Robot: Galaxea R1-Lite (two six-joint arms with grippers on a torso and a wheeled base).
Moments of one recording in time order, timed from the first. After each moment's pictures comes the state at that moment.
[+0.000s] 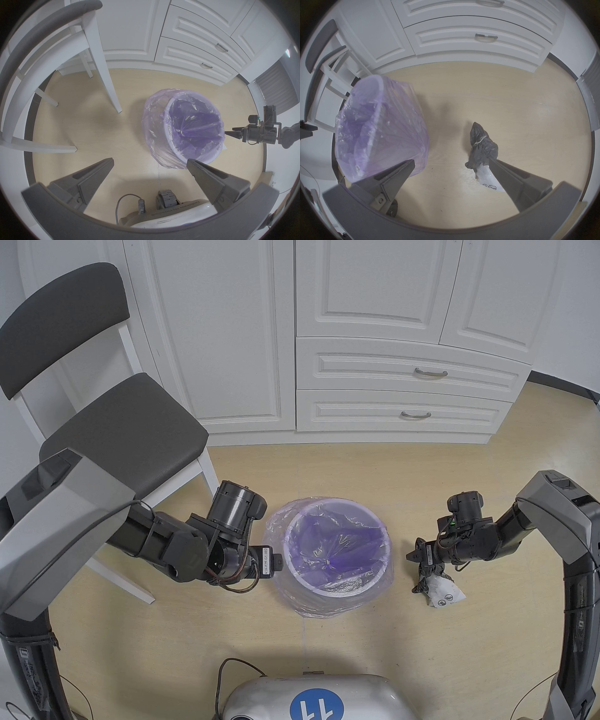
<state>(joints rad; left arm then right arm) -0.54 2.16 -1.20 -0.11 0.17 -0.41 0.13 2.41 -1.28 -0.36 0.04 -0.02</state>
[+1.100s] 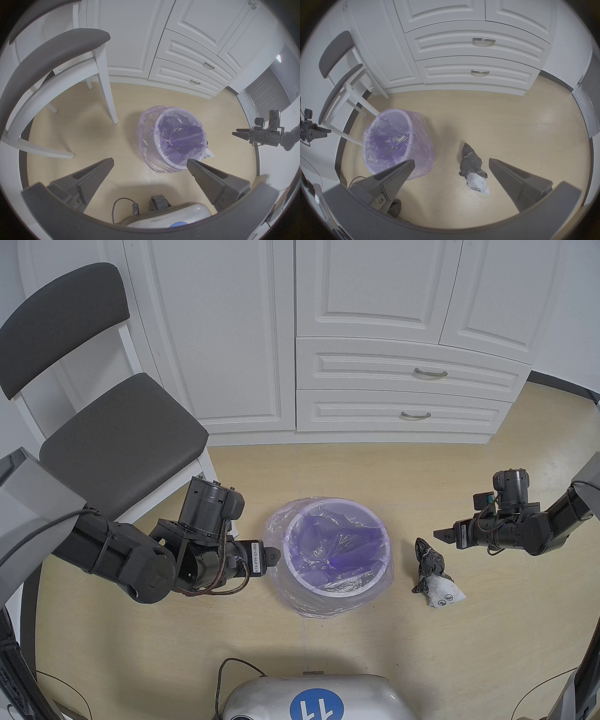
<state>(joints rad) -0.56 1.99 -0.98 -0.32 0.17 -0.41 0.07 2.07 -0.98 -0.50 0.10 -0.08</state>
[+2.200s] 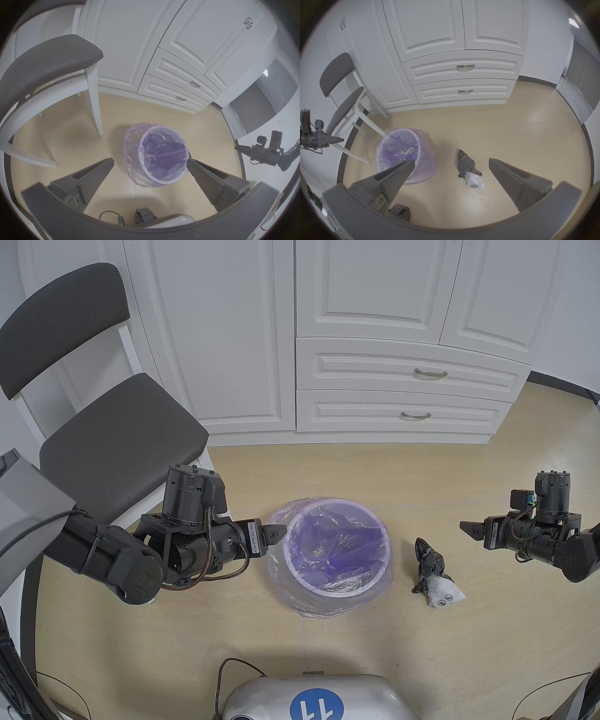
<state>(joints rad) -0.52 1.96 -0.93 -0.54 0.05 -0.42 0.08 1.76 -0.65 -0.67 0.03 0.05</state>
